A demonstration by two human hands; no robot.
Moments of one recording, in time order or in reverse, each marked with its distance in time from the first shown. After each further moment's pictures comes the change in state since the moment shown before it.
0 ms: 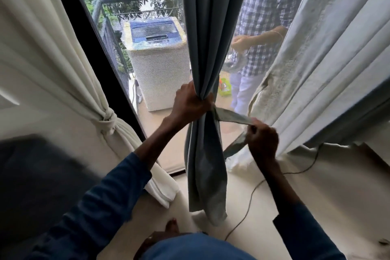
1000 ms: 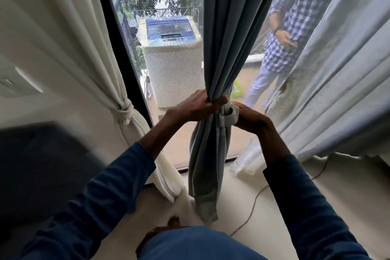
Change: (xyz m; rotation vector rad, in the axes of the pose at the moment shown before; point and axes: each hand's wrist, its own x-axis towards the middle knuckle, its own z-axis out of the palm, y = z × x) left_hand -0.004 -0.015 -0.026 -0.130 -0.462 0.022; right_hand 0.076 -0.065 0.037 1.093 -1.237 -0.050
